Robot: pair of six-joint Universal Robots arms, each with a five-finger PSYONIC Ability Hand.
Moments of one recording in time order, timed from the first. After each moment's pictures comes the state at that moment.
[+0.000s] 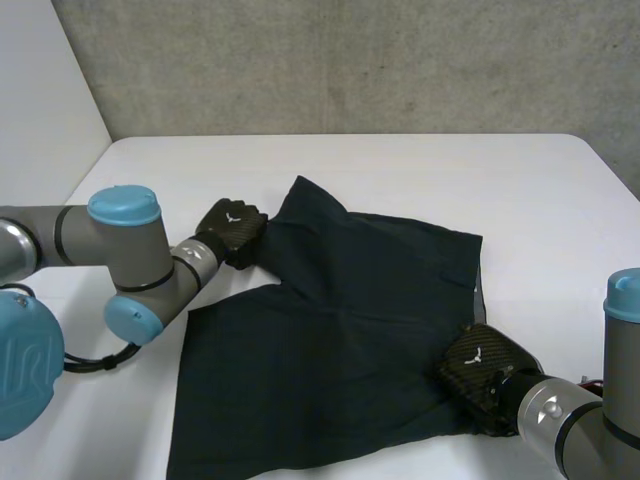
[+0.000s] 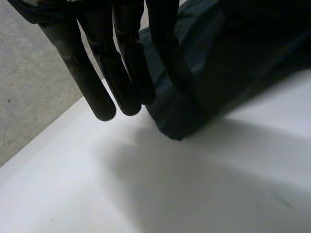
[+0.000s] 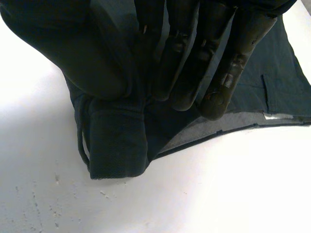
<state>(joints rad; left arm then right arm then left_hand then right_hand) 4.36 -2.50 -1.07 3.31 -1.29 3.60 1.96 -1.38 1.95 0.13 1.39 2.32 1.07 1.05 1.04 1.05 0.86 0.99 1.18 1.18 1.19 1.00</state>
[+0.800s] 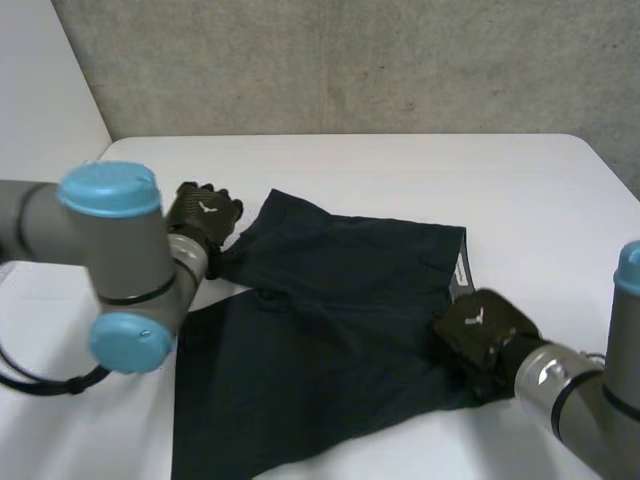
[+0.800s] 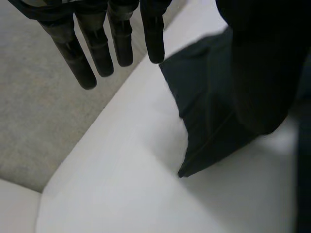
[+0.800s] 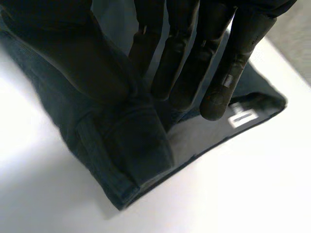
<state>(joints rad) 4.23 -2.14 -1.34 3.22 -1.71 3.68 1.96 -1.39 1.86 0.10 1.38 2.52 0.37 0.36 0.36 0.37 0.19 0.99 1.18 1.18 1.19 1.00</state>
